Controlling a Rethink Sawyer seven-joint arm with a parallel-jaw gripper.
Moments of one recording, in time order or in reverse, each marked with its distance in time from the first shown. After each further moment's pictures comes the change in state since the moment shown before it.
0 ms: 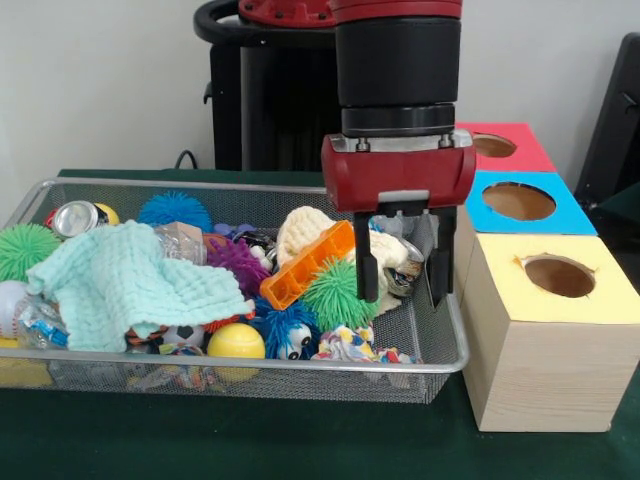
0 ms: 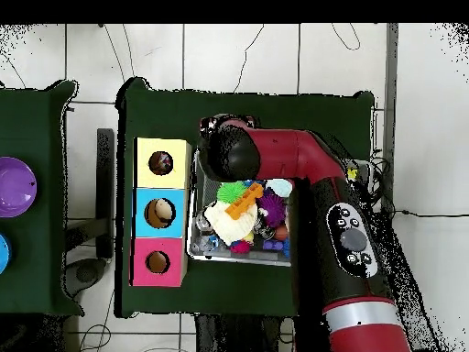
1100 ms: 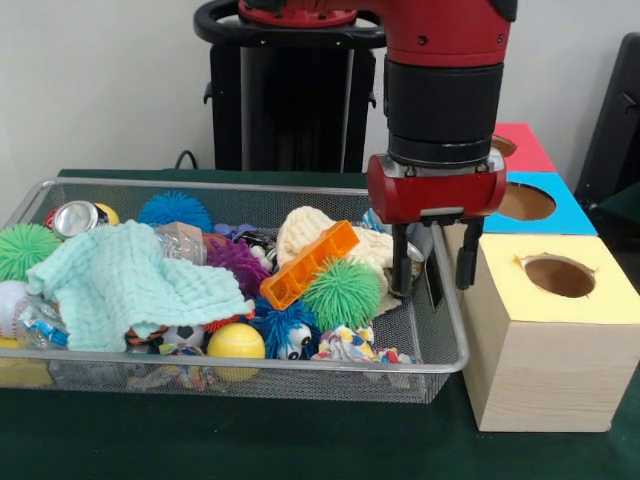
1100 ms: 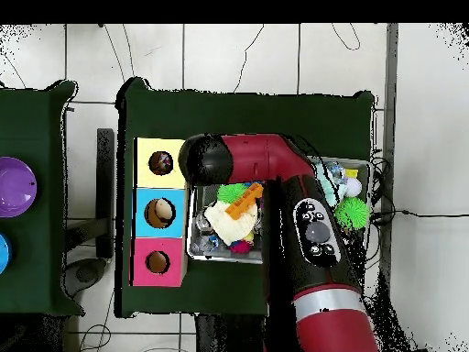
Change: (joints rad) arm 0.097 0.044 -0.061 -0.007 -0.006 0.144 0.000
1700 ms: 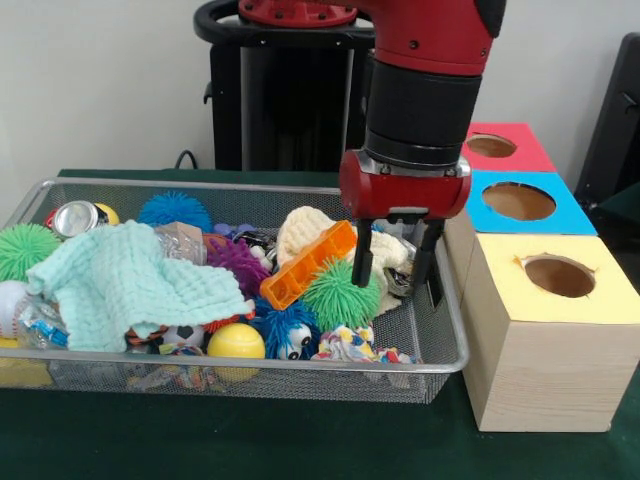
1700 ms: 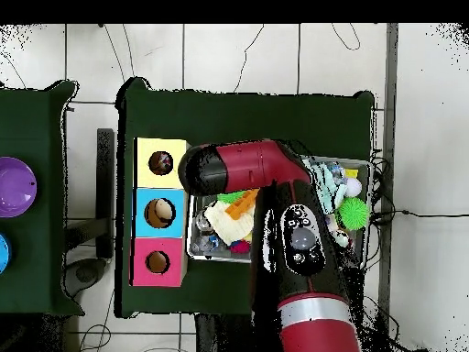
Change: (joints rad) arm 0.059 0.000 -0.100 -0.010 -0.086 0.000 0.000
